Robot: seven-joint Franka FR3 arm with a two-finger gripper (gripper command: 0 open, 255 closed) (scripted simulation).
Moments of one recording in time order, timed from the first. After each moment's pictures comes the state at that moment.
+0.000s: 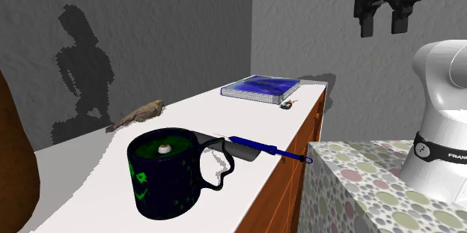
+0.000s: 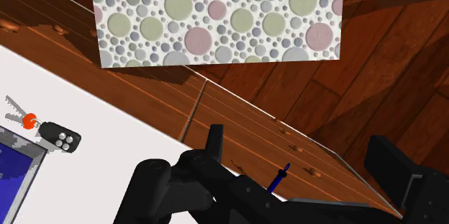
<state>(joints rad) 0.00 -0.81 0.06 -2.44 0.12 1.51 0.13</state>
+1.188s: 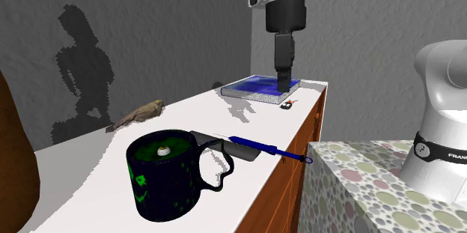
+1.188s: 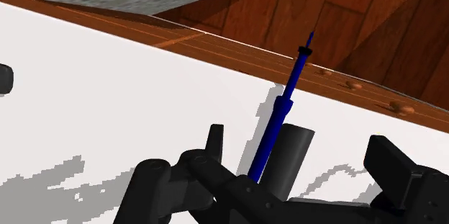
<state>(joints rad) -0.08 -0.26 0.14 -2.29 0.10 1.98 0.34</state>
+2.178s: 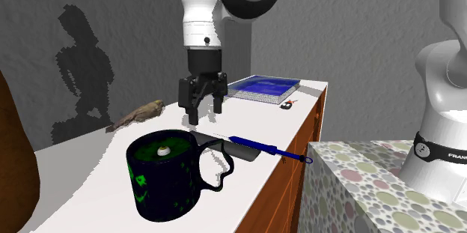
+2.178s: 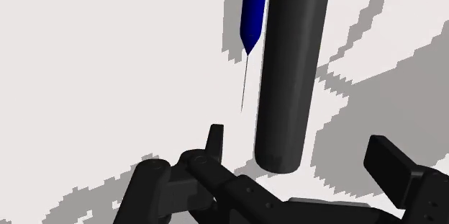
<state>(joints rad) -0.12 0.28 0.11 -1.88 0.00 2.17 0.55</state>
